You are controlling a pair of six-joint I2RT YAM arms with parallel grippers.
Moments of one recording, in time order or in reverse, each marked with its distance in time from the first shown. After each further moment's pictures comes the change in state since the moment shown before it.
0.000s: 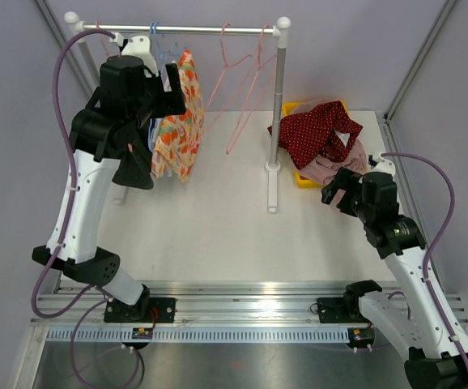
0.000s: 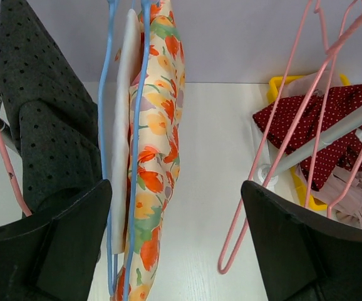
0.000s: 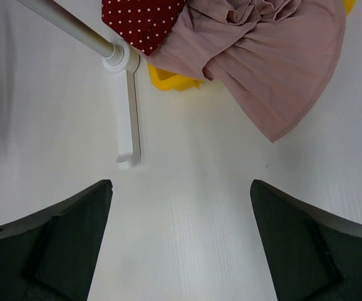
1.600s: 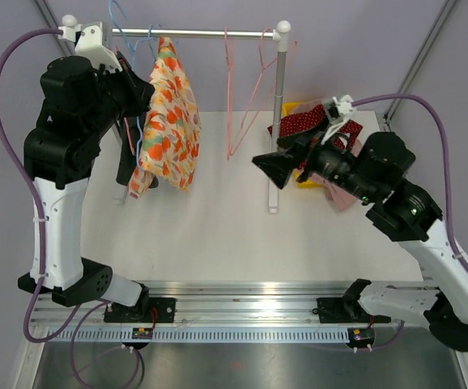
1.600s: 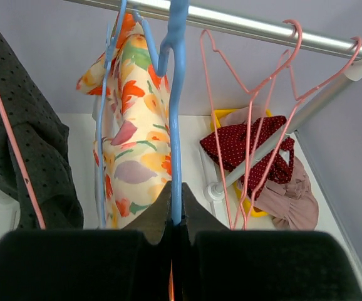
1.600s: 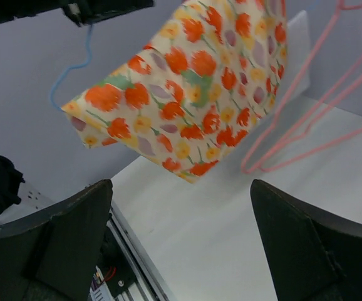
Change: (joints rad) left arm 0.094 -0.089 0.106 -0.013 0.212 -0.077; right arm 0.490 0.248 0.623 0.201 -0.301 -0.151
